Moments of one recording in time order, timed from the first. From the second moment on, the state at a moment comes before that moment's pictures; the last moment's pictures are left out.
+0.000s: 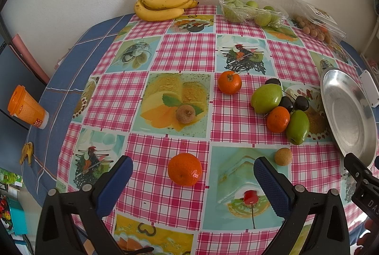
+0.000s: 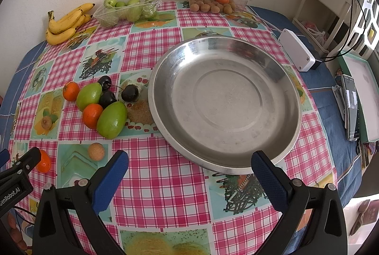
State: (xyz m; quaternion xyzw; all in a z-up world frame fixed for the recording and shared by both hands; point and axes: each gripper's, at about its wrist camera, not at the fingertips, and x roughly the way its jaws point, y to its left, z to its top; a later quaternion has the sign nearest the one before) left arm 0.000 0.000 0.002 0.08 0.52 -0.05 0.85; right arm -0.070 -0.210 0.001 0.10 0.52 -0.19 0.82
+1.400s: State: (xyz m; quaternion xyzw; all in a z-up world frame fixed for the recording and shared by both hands) left arm 0.028 0.043 -0.049 -0.04 0.61 -0.02 0.79; right arm -0.015 -0.147 -0.049 0.14 0.57 -0.03 0.81
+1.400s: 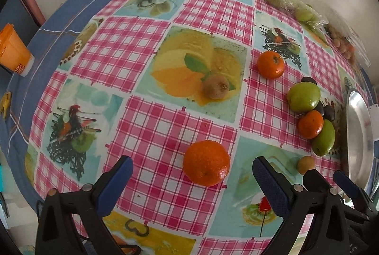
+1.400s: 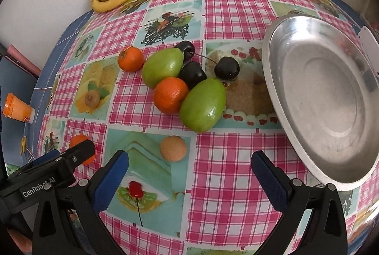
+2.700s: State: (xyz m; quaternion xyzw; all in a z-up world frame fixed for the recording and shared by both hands) left arm 0.026 0.052 -0.034 -0.10 0.59 -0.06 0.80; right arm -0.013 -0.133 -0.042 0.16 0.56 0.03 0.81
